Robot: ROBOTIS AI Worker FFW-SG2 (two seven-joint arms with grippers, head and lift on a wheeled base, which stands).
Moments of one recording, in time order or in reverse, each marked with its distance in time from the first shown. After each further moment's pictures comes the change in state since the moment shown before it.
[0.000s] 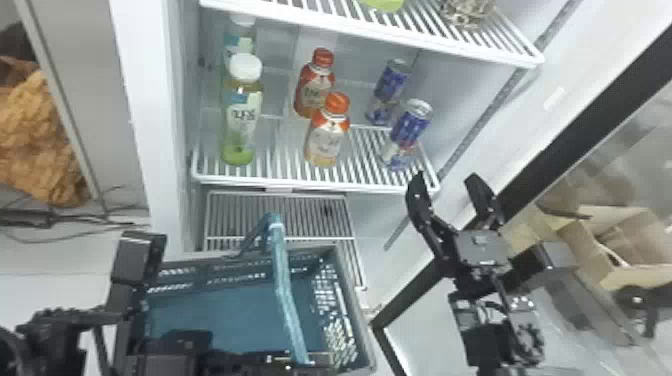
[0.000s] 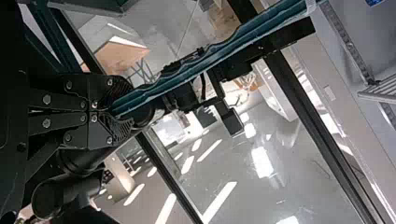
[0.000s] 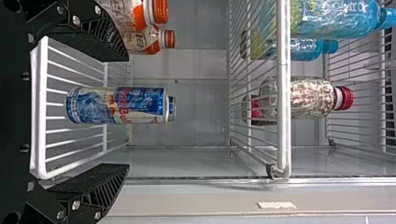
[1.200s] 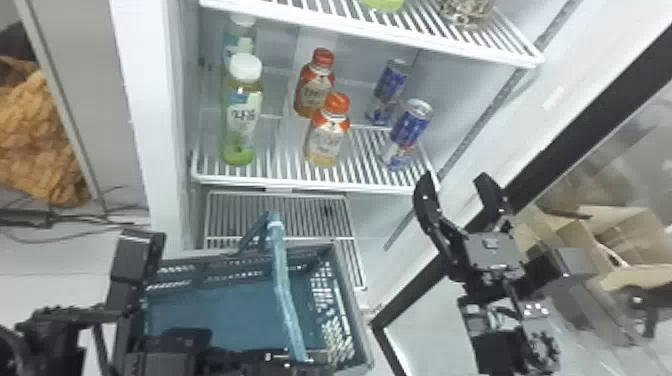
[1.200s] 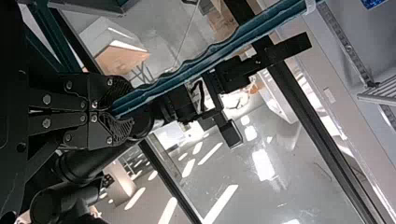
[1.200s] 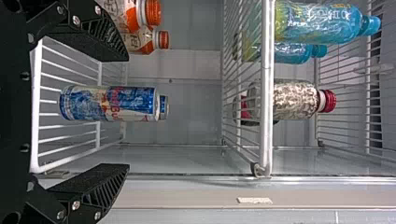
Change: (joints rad) left arm -0.002 -0.001 0.001 0.000 -0.014 -0.002 0.000; right arm 0.048 0.006 -0.018 -0.066 0.009 0.007 0.000
